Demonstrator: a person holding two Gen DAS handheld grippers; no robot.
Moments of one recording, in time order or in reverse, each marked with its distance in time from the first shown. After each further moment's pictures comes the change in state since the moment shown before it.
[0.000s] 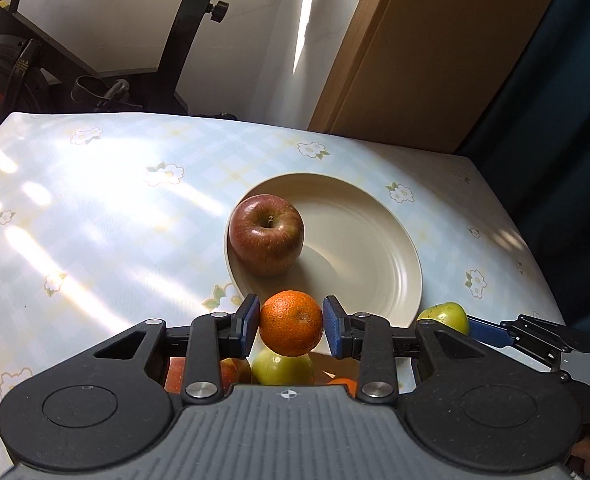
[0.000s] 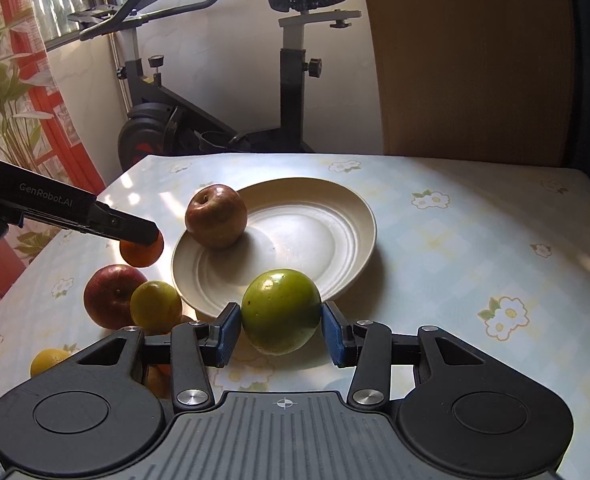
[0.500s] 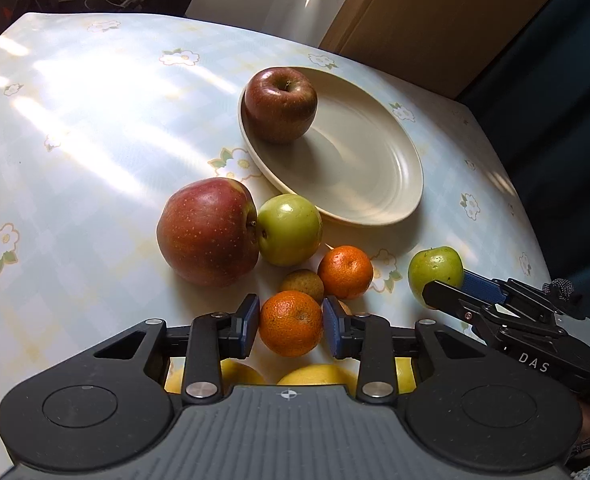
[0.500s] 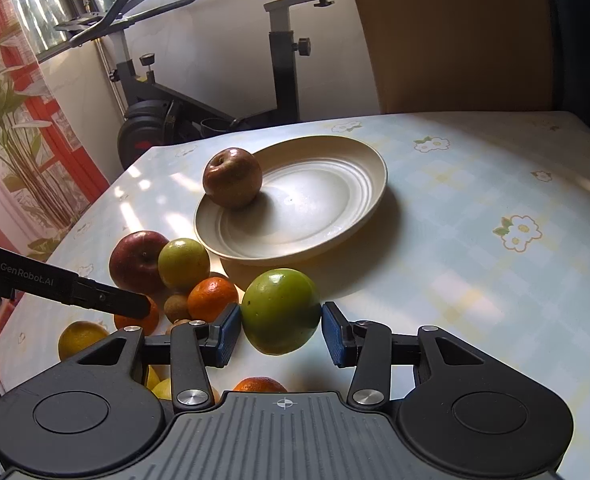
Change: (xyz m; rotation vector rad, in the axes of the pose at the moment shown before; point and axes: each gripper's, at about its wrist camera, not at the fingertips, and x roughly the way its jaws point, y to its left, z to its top) left arm -0.009 0.021 -0.073 -0.105 0.141 -0.079; right arm -0.019 0.016 -0.045 0.131 0.019 0.023
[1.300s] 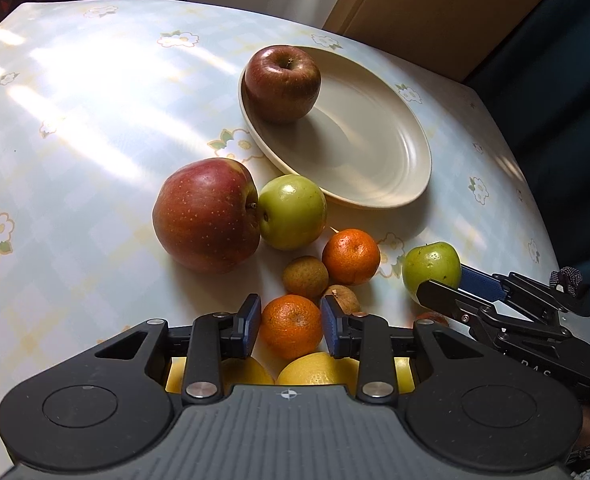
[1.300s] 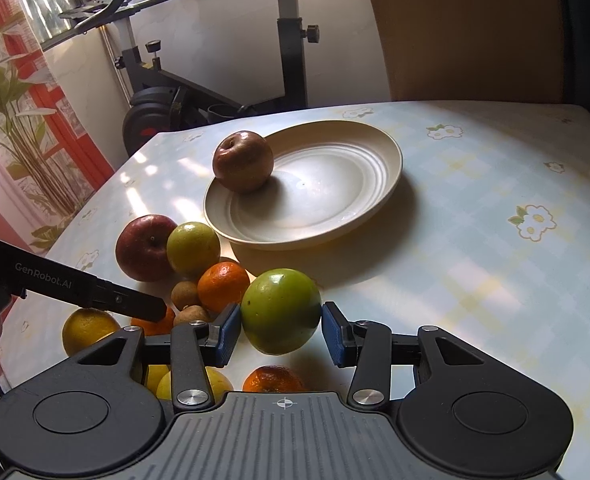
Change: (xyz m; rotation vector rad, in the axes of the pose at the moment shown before) left arm 0.016 -0.002 -0.004 -0.004 0.067 0.020; right arm 0.007 0.008 -0.004 -0.008 0.041 0.012
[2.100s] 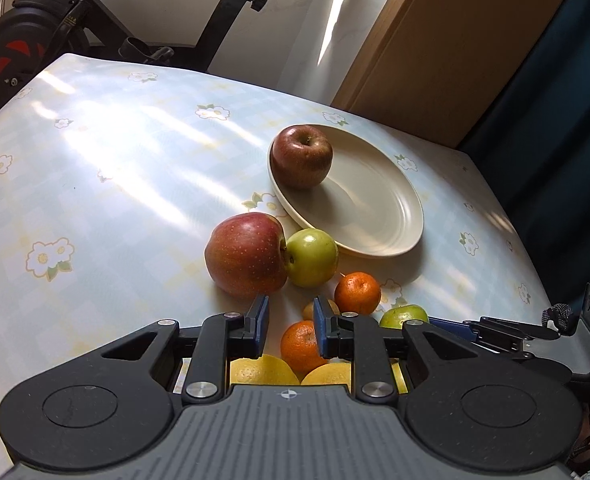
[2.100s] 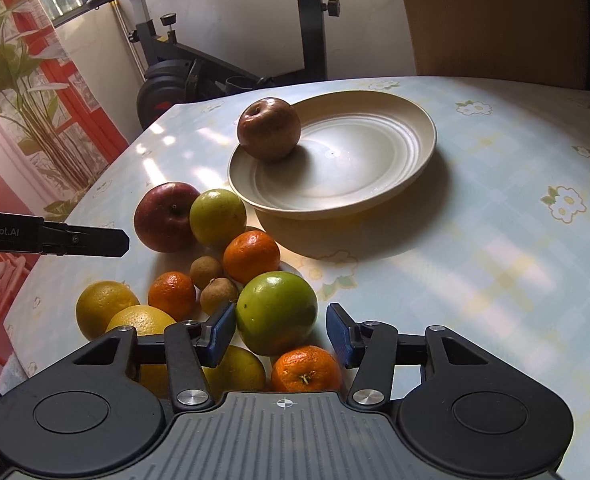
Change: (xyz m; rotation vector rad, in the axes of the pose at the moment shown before) left arm -0.054 0.010 -0.022 -0.011 -0.228 0.016; right arm 0.009 0.015 -0.007 -0.018 0.086 0.059
